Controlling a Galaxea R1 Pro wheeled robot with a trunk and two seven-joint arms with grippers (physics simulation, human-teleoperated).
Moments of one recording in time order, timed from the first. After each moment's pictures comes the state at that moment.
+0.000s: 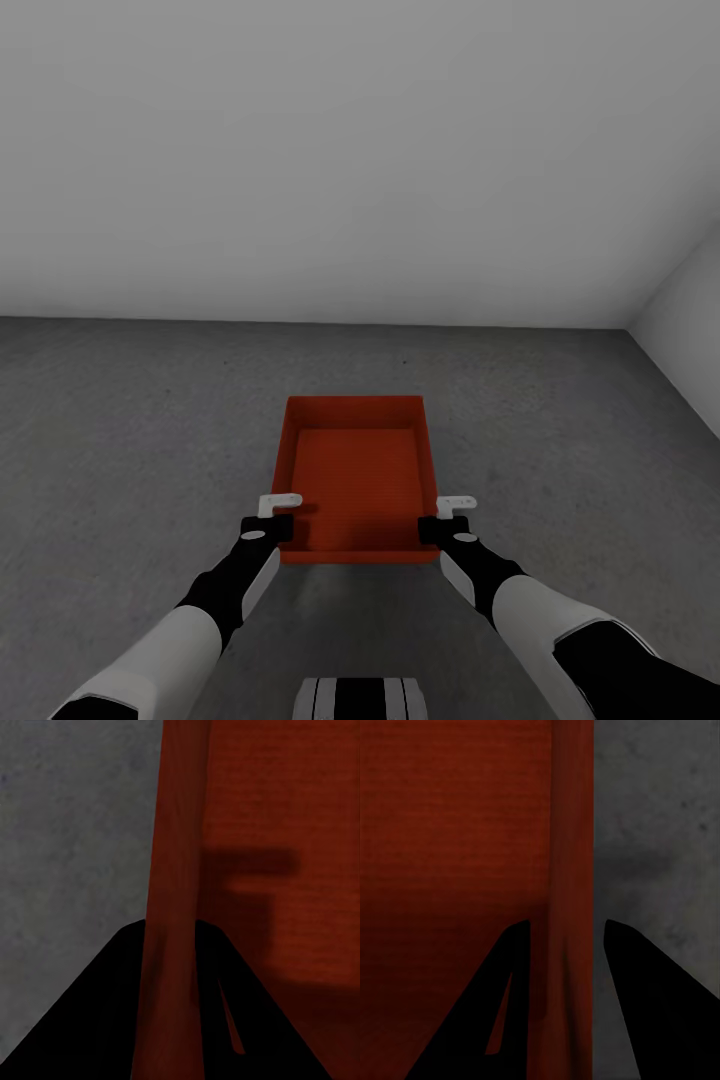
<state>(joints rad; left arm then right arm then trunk) -0.71 -0.10 -0.16 -0.52 0.15 0.19 0.30 -0.86 0.10 0.32 -0.15 -0.27 -0.03 -0.14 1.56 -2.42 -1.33</state>
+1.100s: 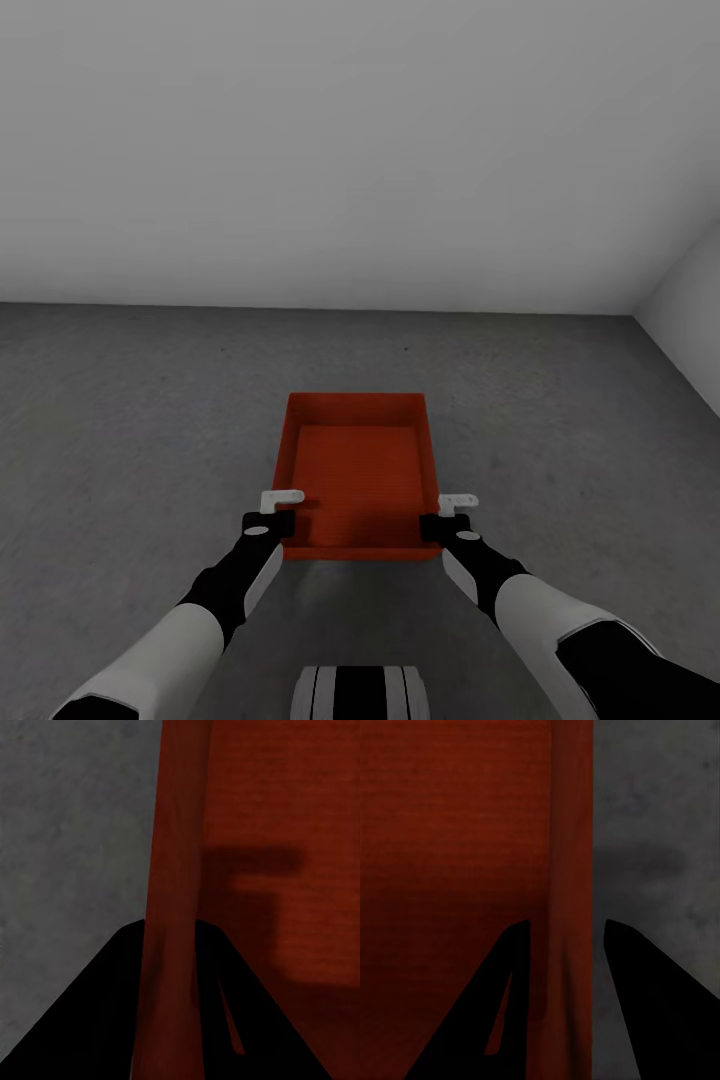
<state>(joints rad) -0.71 -0.10 -0.18 -0.55 0.15 0.21 0.32 -0.86 0.09 0.32 -0.16 -0.29 -0.03 -0.13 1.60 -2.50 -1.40</state>
